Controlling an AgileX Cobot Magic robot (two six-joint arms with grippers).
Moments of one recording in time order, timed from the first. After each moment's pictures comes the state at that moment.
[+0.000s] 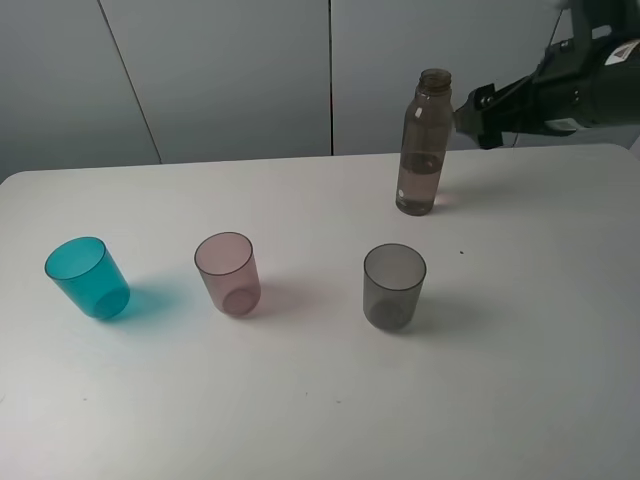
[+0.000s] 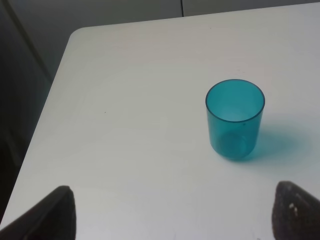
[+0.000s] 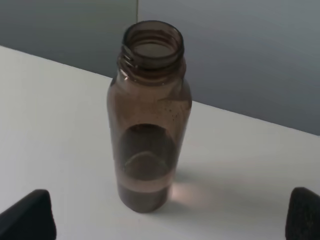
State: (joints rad) left arm 0.03 0.00 -0.51 0.10 1.08 0.03; right arm 0.26 1.42 -0.75 0.22 0.02 -0.31
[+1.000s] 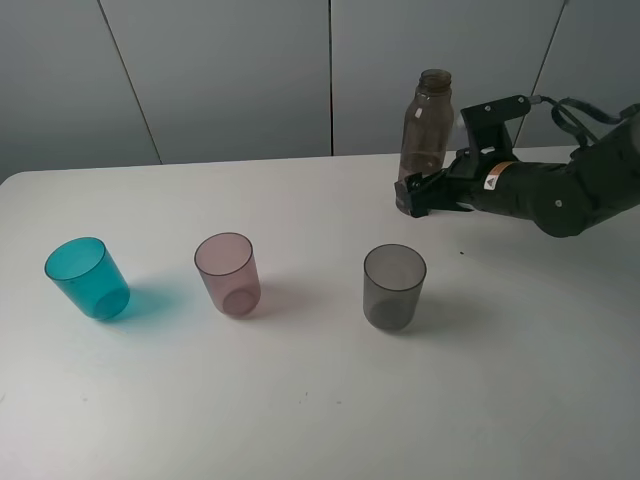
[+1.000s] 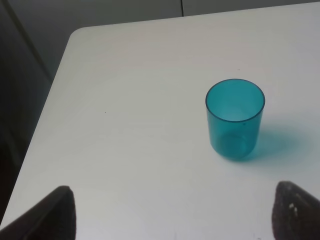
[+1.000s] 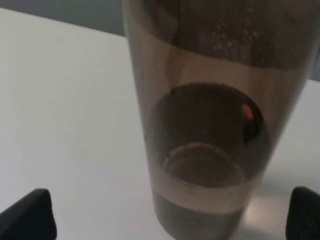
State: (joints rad) left arm 0.03 0.00 -0.51 0.10 1.08 0.03; right arm 0.26 1.97 -0.75 -0.20 -0.59 0.11
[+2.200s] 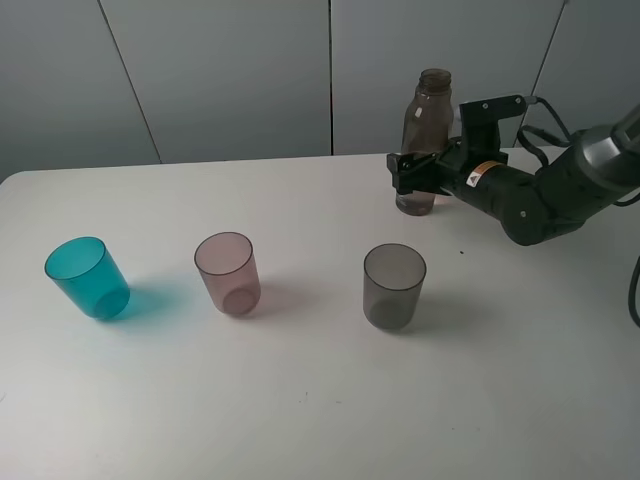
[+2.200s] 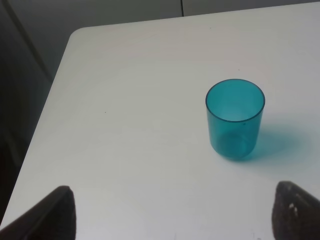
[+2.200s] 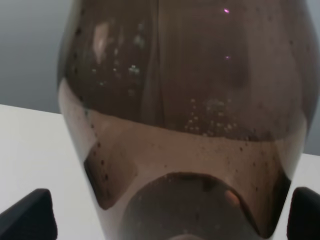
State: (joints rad) left arm 0.03 0.00 -0.51 0.10 1.08 0.03; right arm 0.26 2.13 -0.85 -0.09 -0.88 0.09
